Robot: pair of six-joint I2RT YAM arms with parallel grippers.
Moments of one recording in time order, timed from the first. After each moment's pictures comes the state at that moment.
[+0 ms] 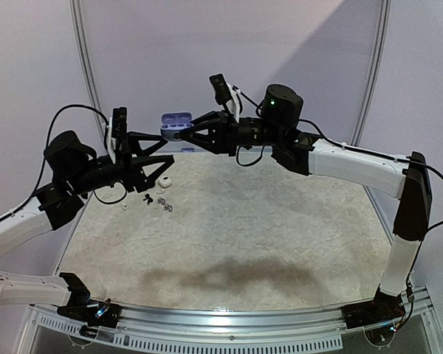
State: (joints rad) left arm -0.62 0.97 0.80 0.33 0.56 -0.08; right arm 0.87 1.87 1.67 0.43 -0.87 0.38
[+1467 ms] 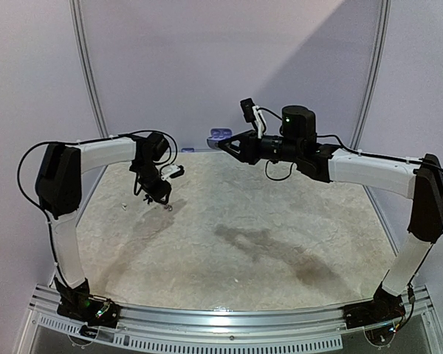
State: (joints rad) left arm -0.40 2.03 1.58 -0.91 0.02 0.35; right arm 0.73 1.75 1.38 0.25 -0.48 0.31
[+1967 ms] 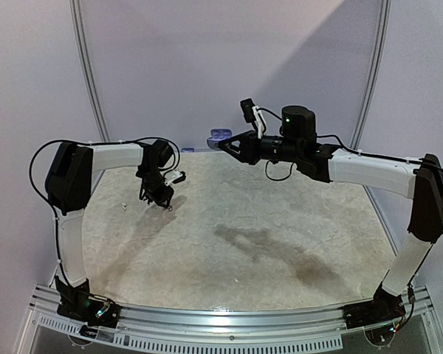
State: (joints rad) left arm -0.40 2.12 1.59 -0.85 -0.03 0.33; right arm 0.73 1.75 1.38 0.24 -0.48 0.32
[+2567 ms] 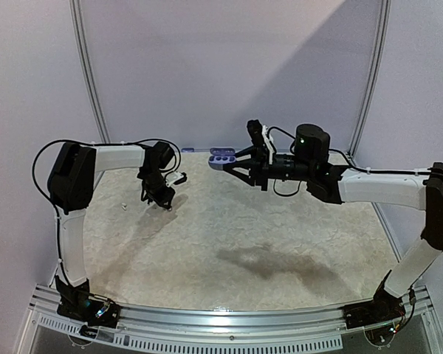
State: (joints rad) left arm -0.40 2.15 1.59 -0.82 -0.01 0.33; right arm 0.75 1.63 1.11 0.49 -0.66 0.01
